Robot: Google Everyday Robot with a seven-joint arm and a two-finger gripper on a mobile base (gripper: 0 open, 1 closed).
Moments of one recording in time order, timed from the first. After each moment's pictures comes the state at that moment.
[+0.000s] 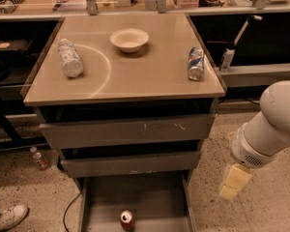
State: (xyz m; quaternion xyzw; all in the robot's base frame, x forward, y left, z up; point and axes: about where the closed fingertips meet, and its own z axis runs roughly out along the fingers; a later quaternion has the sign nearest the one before) arm 0.411 -0.219 0.713 -0.55 0.83 0.07 0.10
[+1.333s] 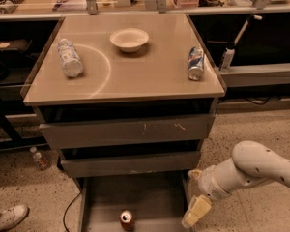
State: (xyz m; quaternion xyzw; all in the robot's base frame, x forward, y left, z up) arm 0.398 -0.138 0.535 -0.53 0.78 0.28 0.17
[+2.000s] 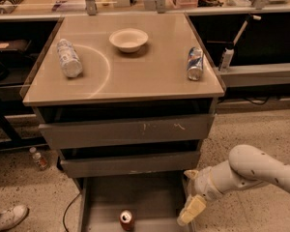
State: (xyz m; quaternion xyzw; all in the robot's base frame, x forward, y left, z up) arm 0.408 -0.129 0.518 -0.52 0.78 0.29 0.19
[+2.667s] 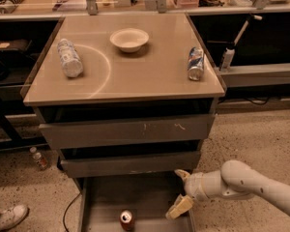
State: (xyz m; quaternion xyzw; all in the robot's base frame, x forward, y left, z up) arm 0.452 -0.101 0.446 -0.50 0.75 0.33 0.30
